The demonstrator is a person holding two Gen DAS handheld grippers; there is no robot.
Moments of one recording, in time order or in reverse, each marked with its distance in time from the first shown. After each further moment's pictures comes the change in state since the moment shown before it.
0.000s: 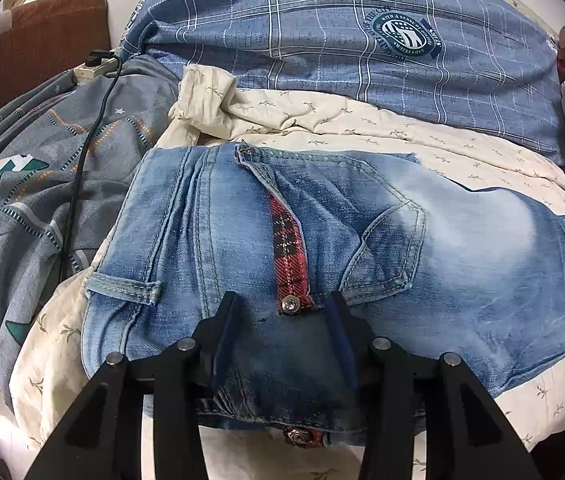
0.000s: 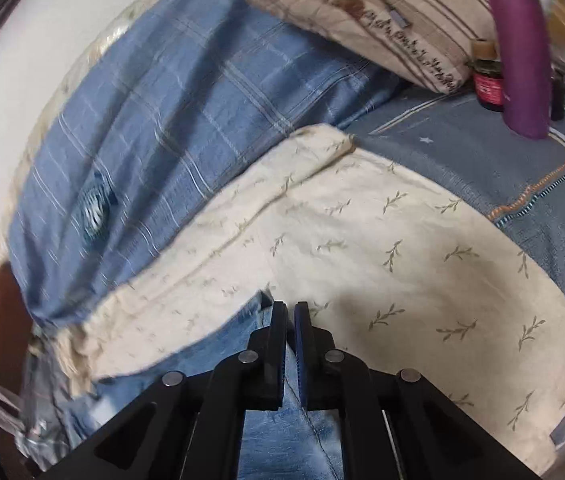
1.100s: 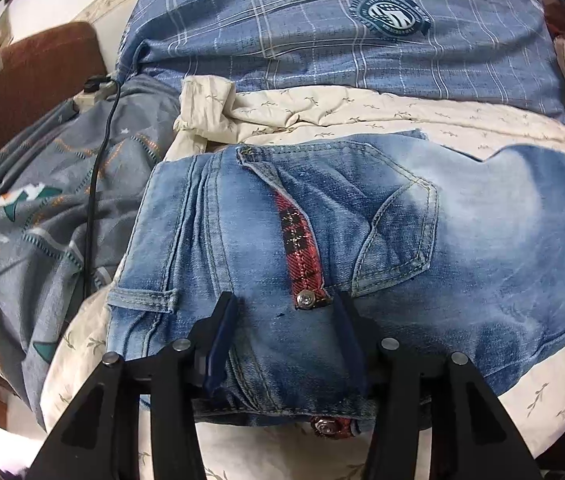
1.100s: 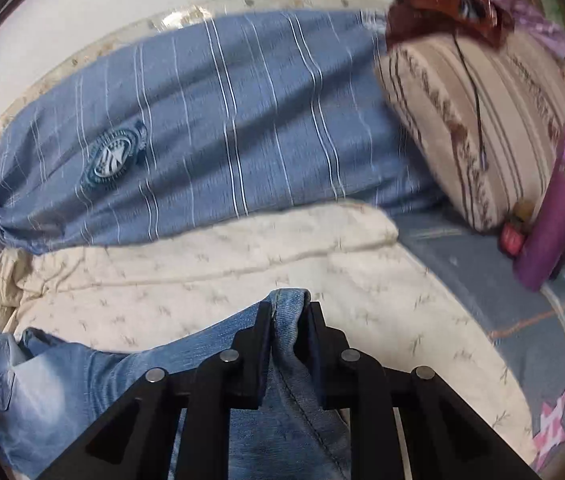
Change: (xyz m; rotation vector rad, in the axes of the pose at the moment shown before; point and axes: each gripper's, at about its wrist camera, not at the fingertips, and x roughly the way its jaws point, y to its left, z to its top) left arm 0.001 -0.006 -0.003 0.099 -0.001 0.090; right arm 0.006 0.090 -0.036 -0.477 -0.199 -0.206
